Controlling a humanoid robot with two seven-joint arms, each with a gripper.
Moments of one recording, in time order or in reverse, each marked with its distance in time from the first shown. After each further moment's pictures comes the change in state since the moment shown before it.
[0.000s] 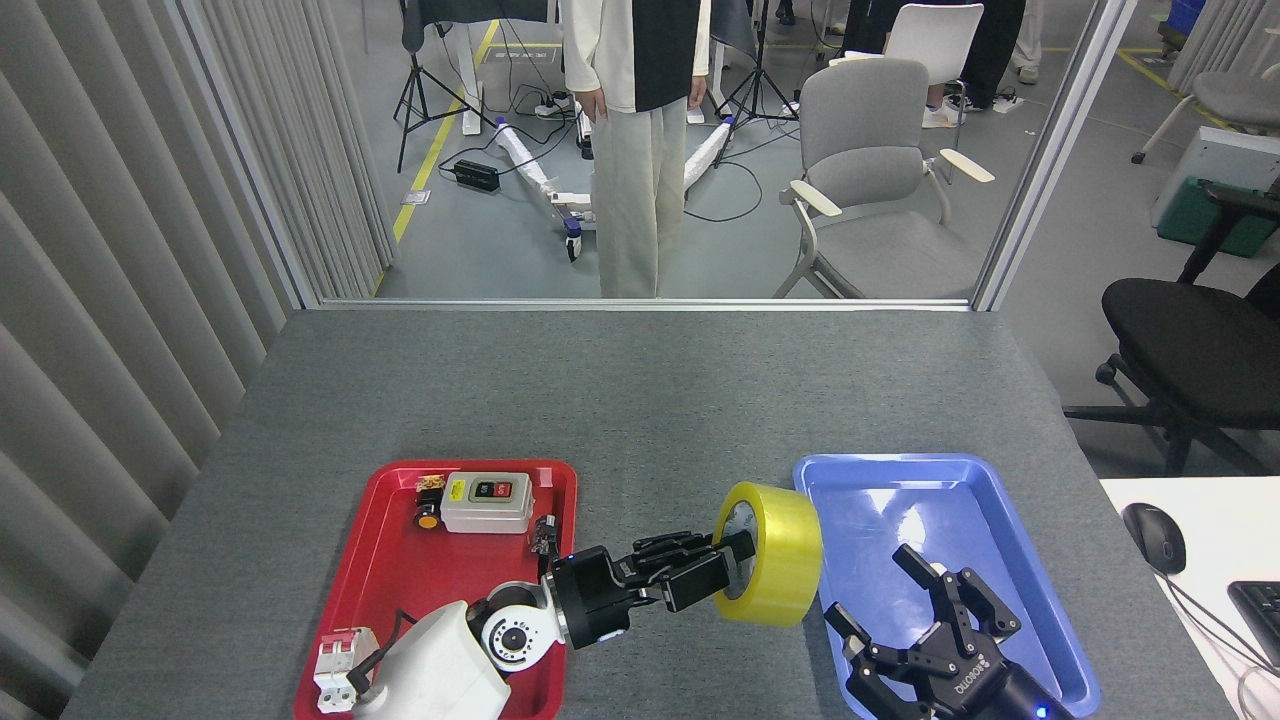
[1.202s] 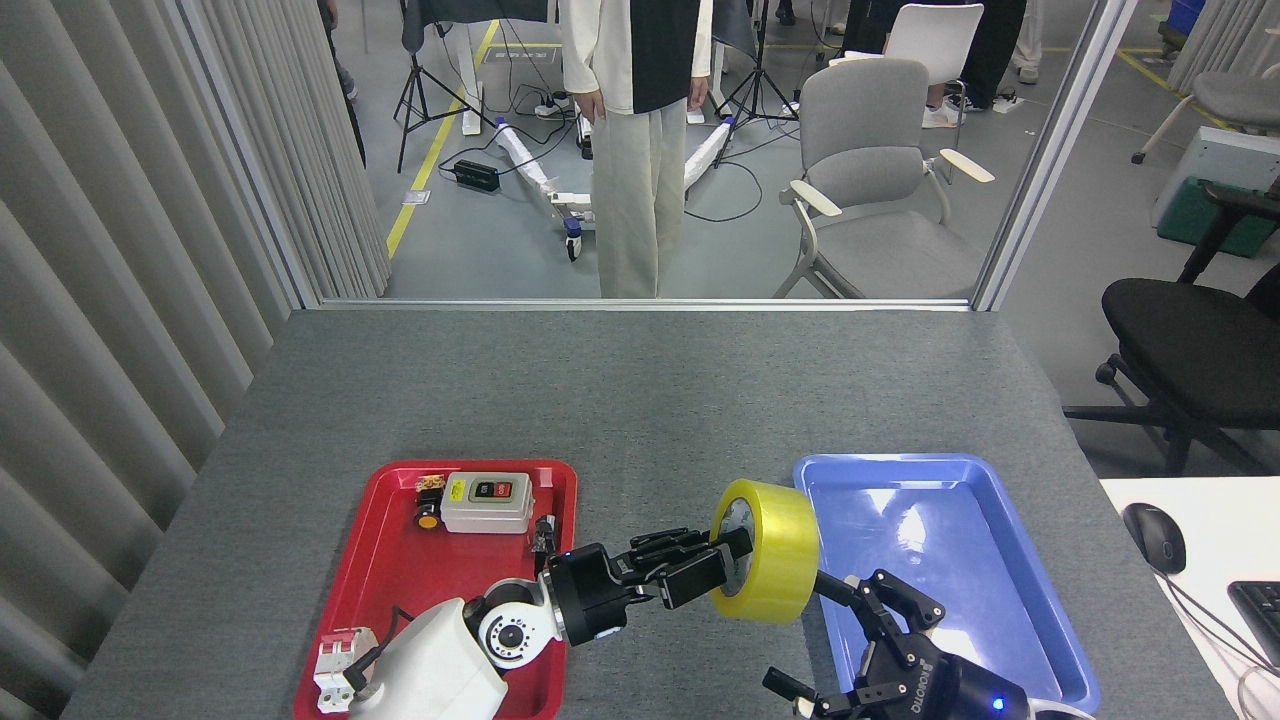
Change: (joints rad) left arm -0.004 0.006 0.001 -0.003 0.002 -0.002 0.000; right arm -0.096 -0.300 0.386 -0.036 -0.148 0.000 -0.048
